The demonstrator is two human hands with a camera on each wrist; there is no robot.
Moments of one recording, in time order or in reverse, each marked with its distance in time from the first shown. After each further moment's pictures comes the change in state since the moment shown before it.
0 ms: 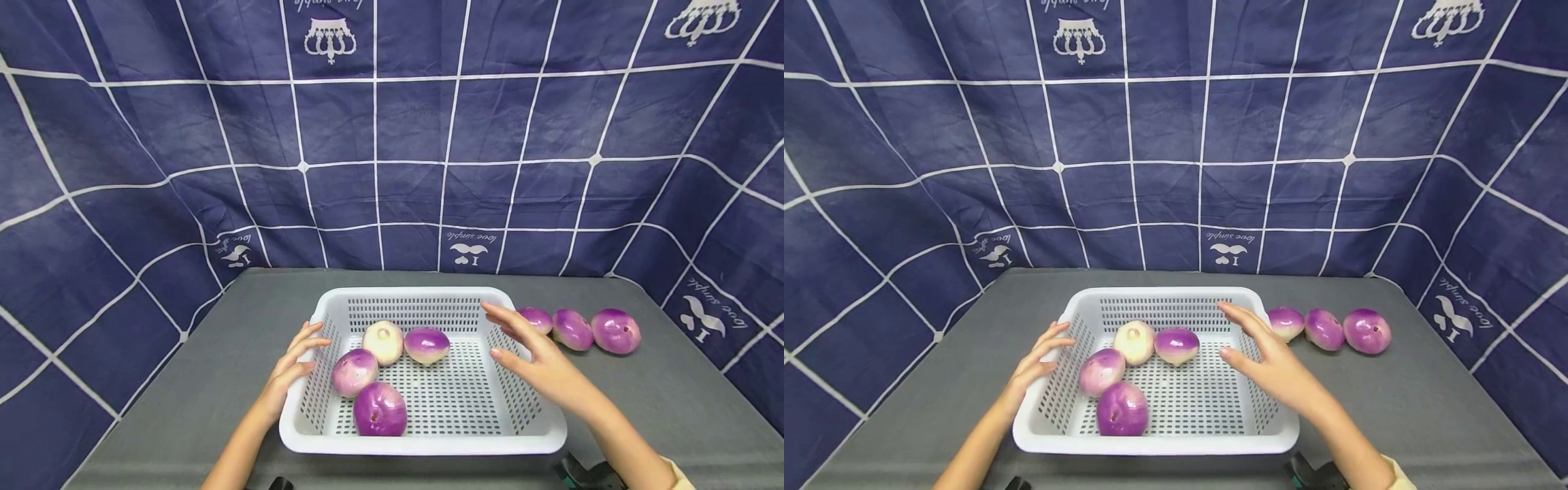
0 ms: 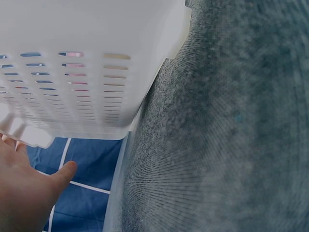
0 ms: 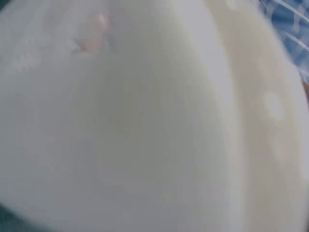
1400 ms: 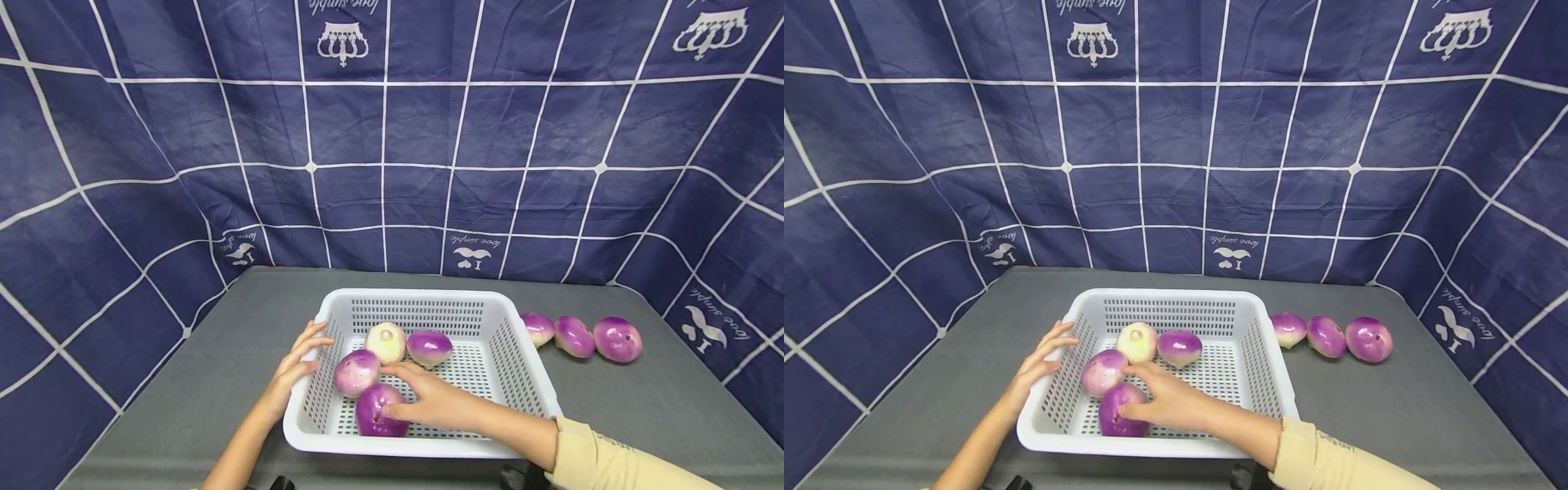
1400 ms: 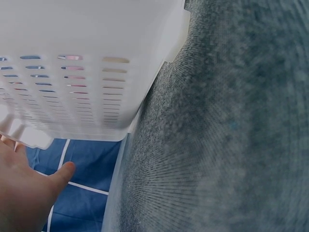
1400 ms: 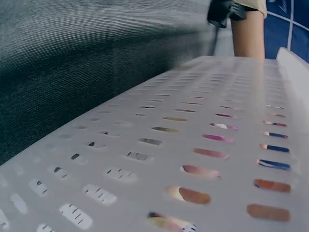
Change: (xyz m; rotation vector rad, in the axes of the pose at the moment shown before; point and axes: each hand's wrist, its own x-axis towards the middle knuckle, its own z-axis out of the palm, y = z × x) left_hand -0.002 0.001 0.000 0.002 0.020 0.016; right_hand 0.036 -0.028 0.116 0.006 -0.497 0.197
